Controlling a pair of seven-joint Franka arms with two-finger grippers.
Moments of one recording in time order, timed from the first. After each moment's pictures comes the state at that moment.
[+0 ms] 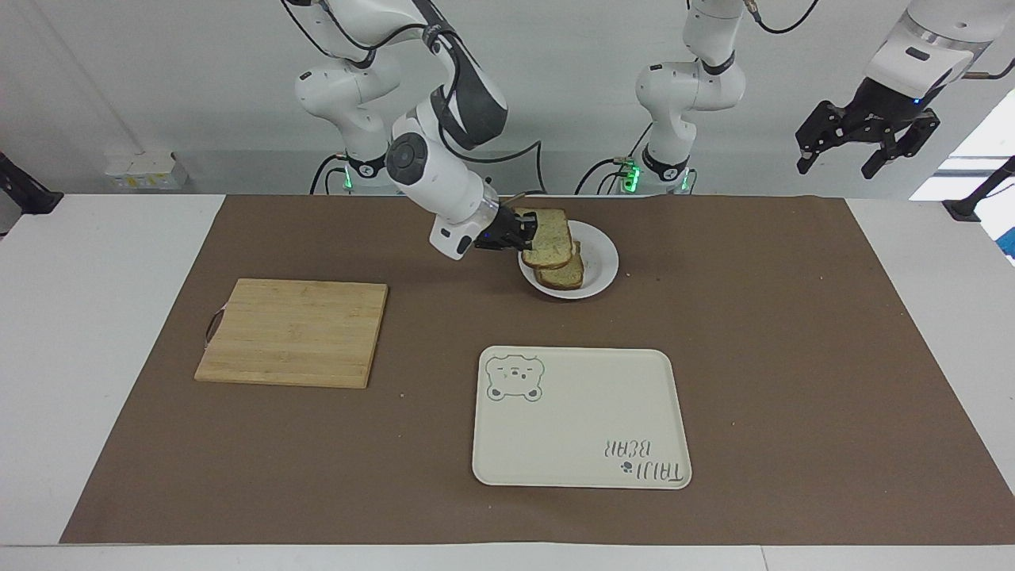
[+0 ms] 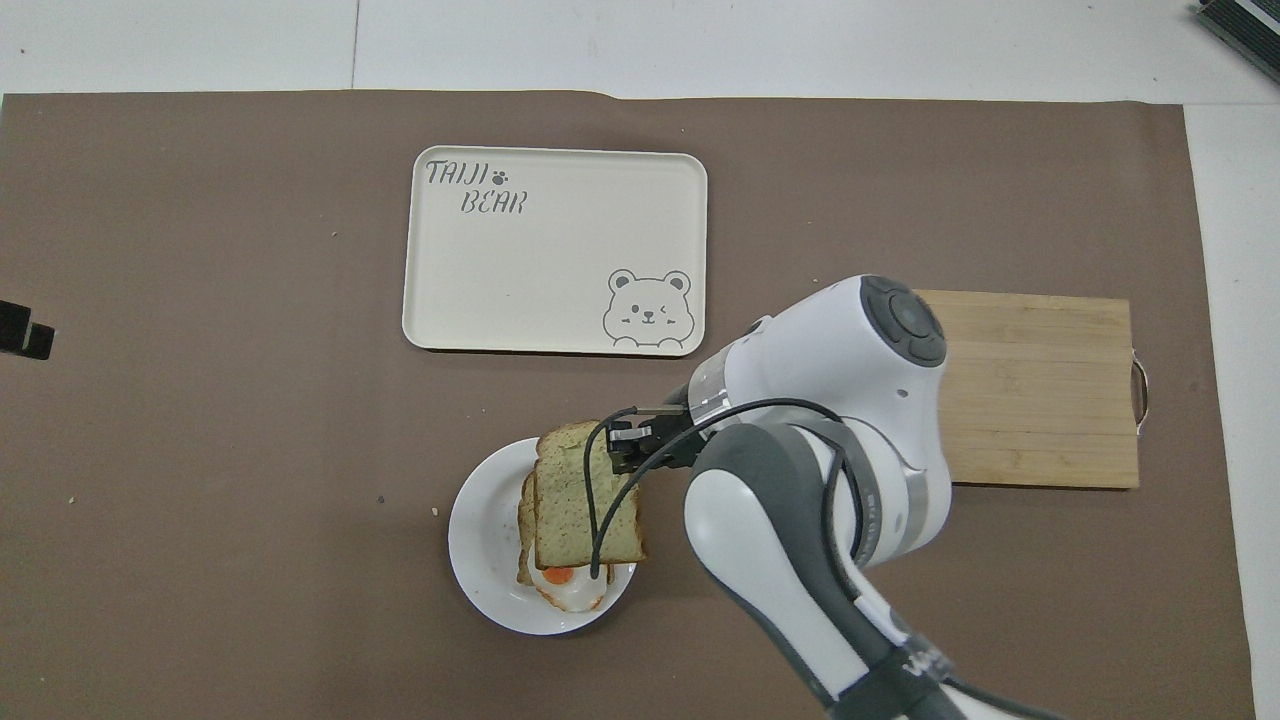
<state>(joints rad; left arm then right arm) -0.07 0.03 0.05 -1.31 -0.02 1.32 0.12 0.66 0.17 -0.12 -1.92 0.68 2.05 0.19</state>
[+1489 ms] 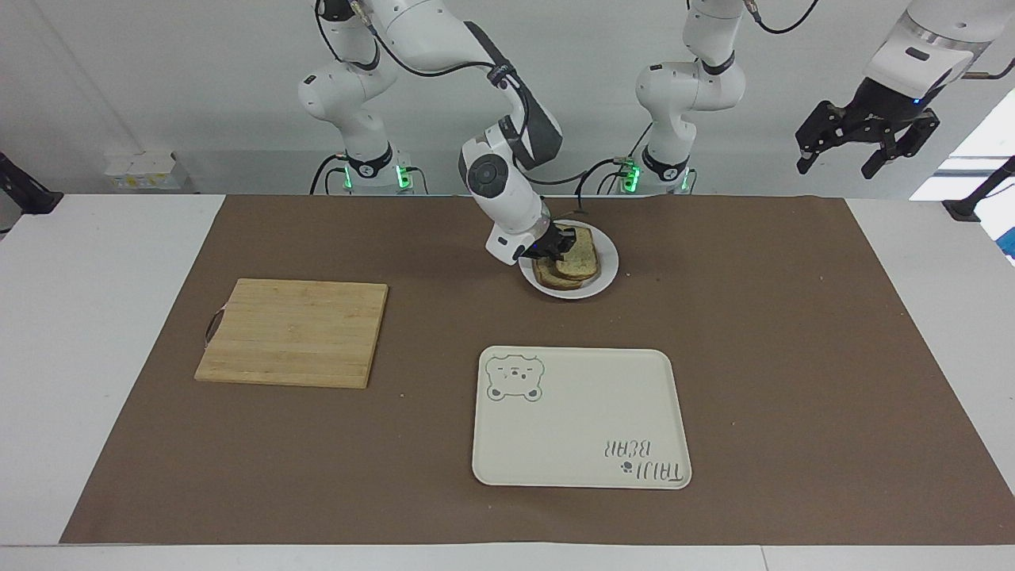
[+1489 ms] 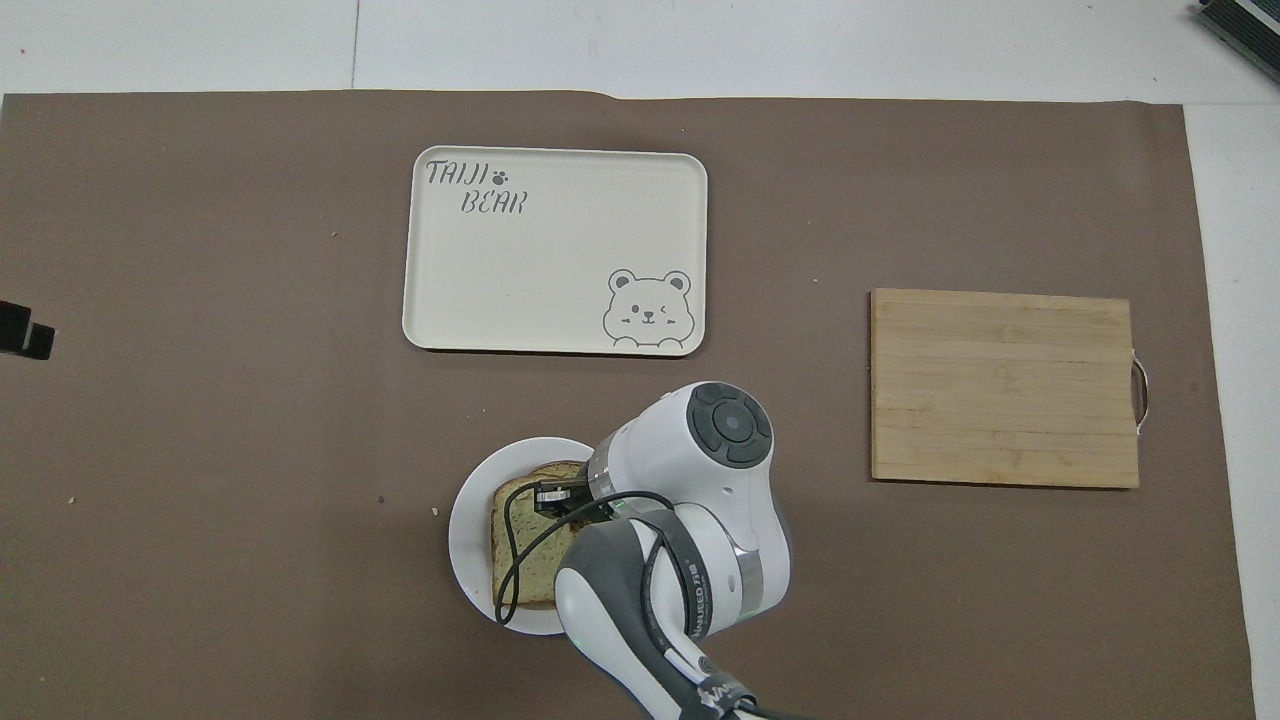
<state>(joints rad) -0.07 0.03 0.05 -1.31 -0.02 1.32 0.12 0.82 0.28 -0.13 -2.00 0.68 2.25 0.26</state>
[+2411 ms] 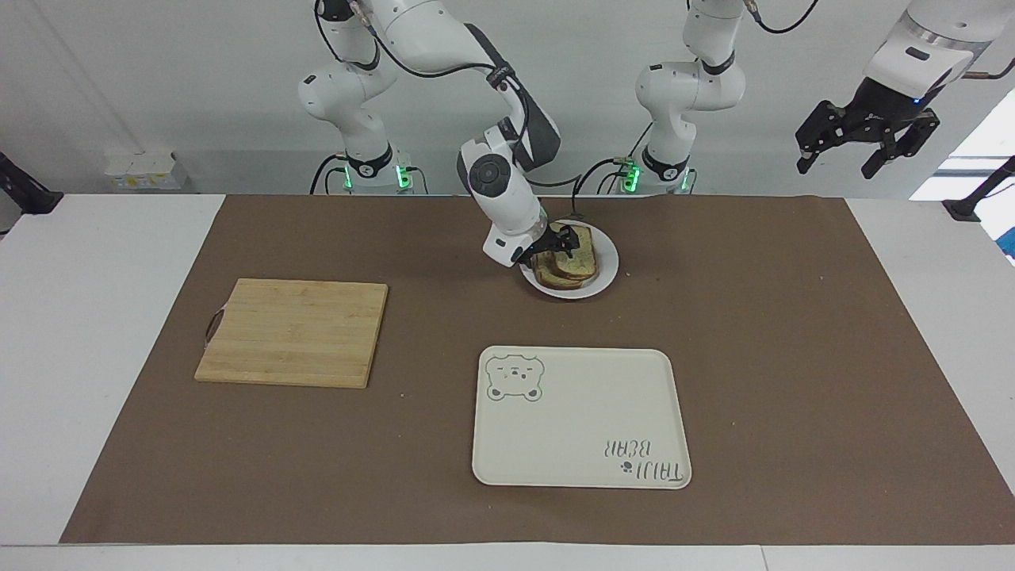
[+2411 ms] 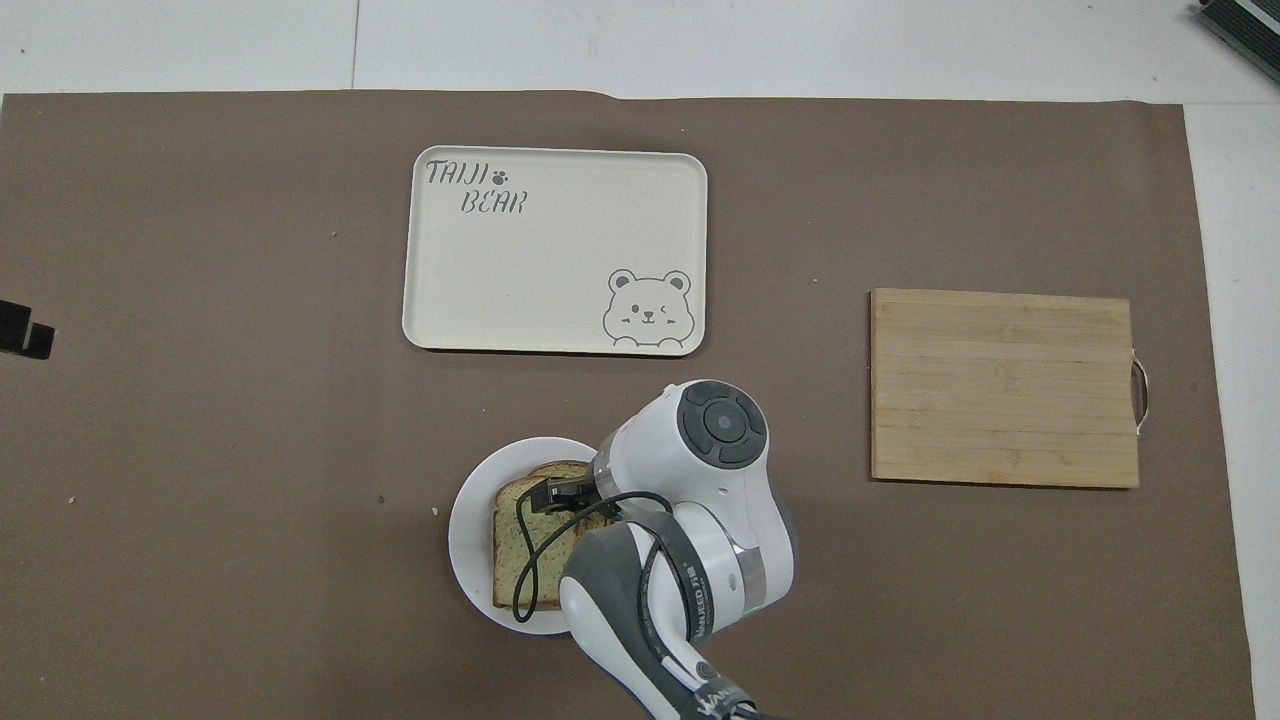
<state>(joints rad) -0.07 0.03 0.05 -1.31 -0.02 1.32 0.12 0.82 0.28 -0.14 -1.99 0.55 2.26 0.25</state>
